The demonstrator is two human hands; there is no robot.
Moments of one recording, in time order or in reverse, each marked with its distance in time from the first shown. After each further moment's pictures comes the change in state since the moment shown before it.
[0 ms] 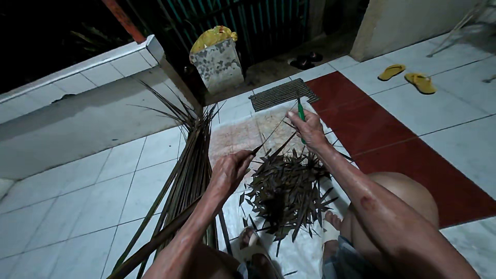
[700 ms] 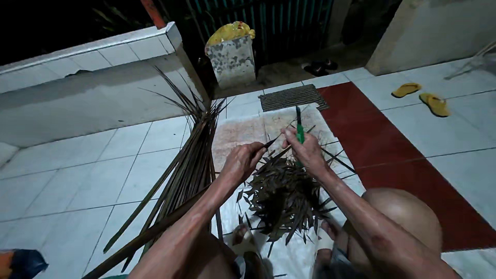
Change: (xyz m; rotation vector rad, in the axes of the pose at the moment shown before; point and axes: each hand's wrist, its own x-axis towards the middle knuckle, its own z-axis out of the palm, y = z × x) left_hand 0.019 0.000 0.007 -0.073 -0.021 0.005; right_hand -0.063 -0.025 0.035 -0.176 -0.180 0.026
